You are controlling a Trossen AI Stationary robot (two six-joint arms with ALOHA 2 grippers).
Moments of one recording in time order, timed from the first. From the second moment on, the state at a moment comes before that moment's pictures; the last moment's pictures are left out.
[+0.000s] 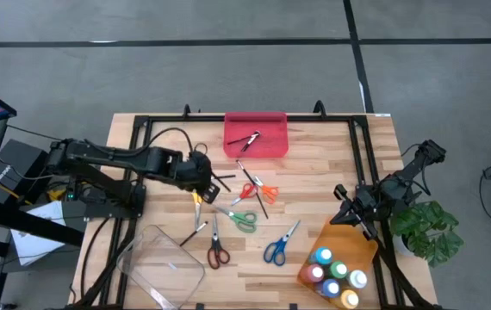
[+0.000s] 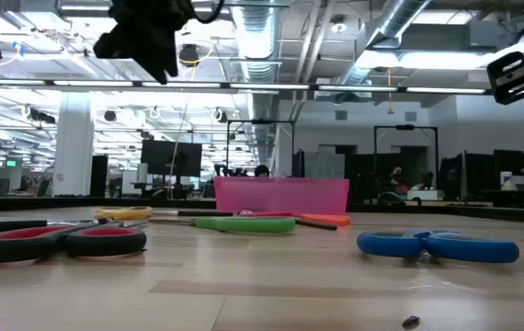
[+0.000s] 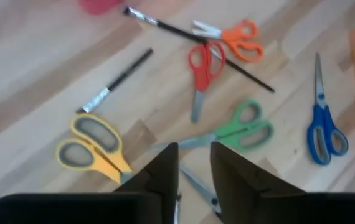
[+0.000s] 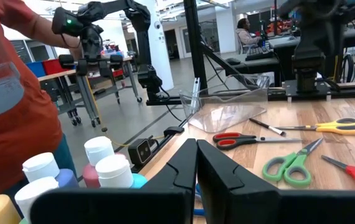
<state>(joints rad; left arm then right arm) -0.08 1.35 1.21 -0.96 -0.24 -0.95 0.68 0.03 0.01 0.05 0.24 0.18</state>
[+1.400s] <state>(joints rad) -0.24 1.85 1.19 -0.93 0.00 -0.91 0.68 0.03 0.01 0.05 0.24 0.18</state>
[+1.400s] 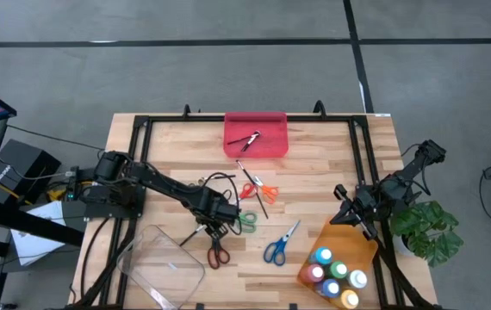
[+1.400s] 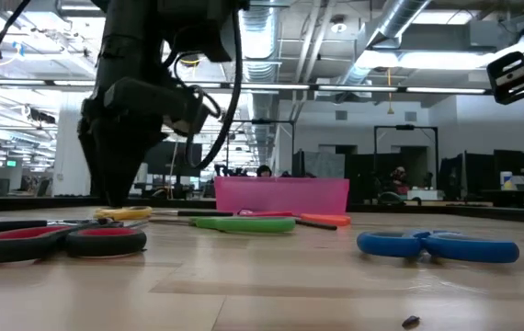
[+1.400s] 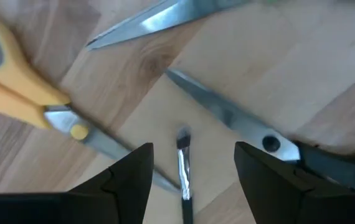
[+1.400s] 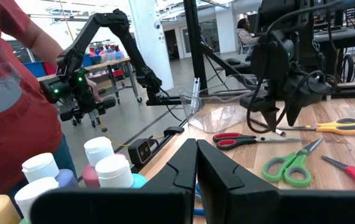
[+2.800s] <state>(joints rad) -0.24 1.79 1.08 -0.85 0.06 -0.92 0.68 0.03 0.01 0.05 0.24 0.18</state>
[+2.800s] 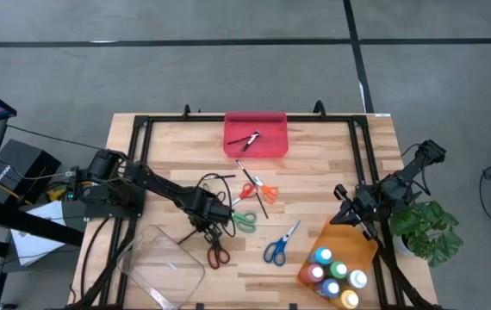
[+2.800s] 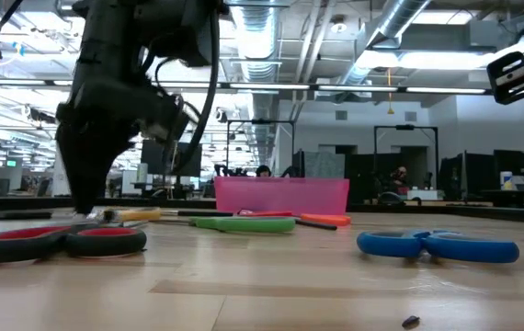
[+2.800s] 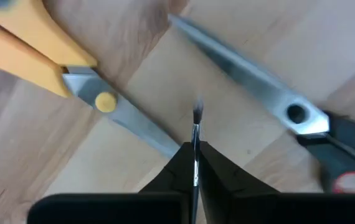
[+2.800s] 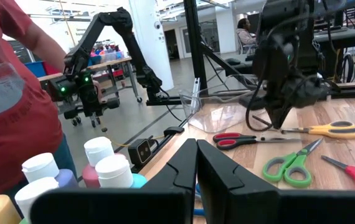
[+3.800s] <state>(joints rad) 0.00 1.28 1.08 -0.42 0.05 -0.93 0.68 0.03 0.01 0.05 0.24 0.18</state>
